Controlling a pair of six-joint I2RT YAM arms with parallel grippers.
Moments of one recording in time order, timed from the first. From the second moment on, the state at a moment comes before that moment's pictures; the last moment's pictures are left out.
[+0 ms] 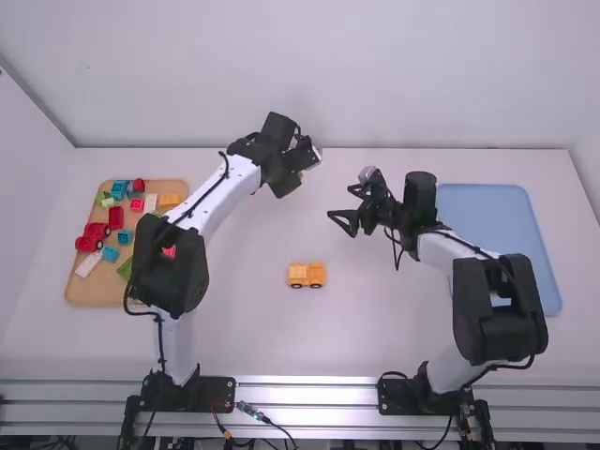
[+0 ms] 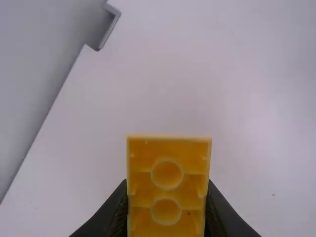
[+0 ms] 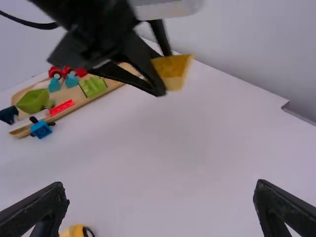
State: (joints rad) left arm -0.35 1.98 1.71 -0.74 0.00 0.64; right arm 0.10 1.72 0.84 0.34 -0.97 -0.24
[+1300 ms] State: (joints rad) left arm -0.32 1.58 1.24 -0.78 0.70 0.90; right arm 0.25 1.72 0.84 0.23 -1.44 -0.61
